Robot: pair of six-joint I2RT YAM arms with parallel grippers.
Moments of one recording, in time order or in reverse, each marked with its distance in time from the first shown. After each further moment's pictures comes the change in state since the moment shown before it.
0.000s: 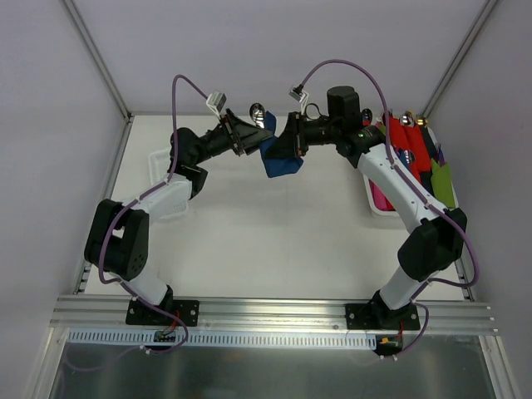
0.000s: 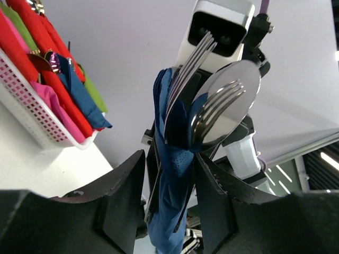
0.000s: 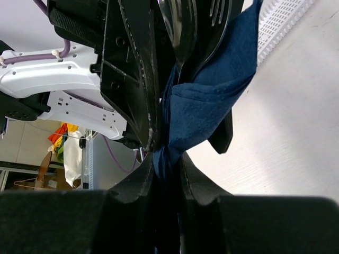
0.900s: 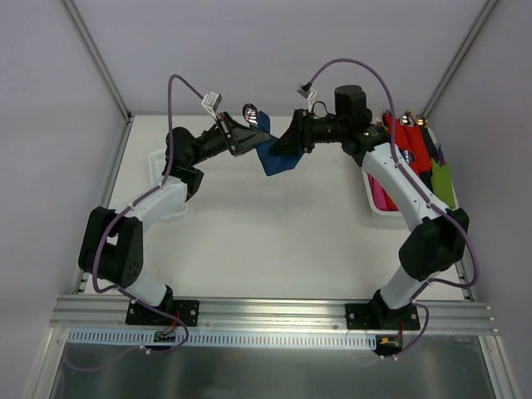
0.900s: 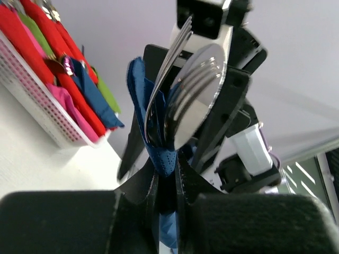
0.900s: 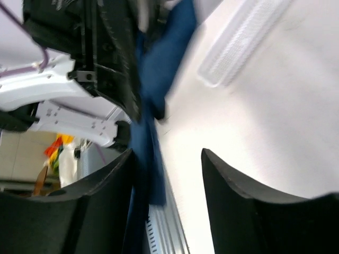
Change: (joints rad) left arm 0.008 -0.064 -0.018 -0.092 0.005 0.106; right arm -0.029 -0.003 -0.015 0.015 -0.008 0.007
